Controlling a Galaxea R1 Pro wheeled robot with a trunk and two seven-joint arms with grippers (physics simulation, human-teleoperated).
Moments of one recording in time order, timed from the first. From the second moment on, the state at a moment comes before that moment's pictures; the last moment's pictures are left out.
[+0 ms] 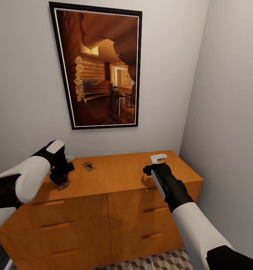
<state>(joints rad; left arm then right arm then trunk) -1.36 0.13 0.19 -0.16 0.75 1.00 0.88 -0.84 0.15 0.17 -0.95 0.07 0.82 -0.19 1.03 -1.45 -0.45</state>
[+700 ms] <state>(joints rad) -1.45 0.04 0.20 -0.21 0.74 1.02 0.89 -0.84 0.15 0.17 -0.95 0.07 0.81 -0.19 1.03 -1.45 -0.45</state>
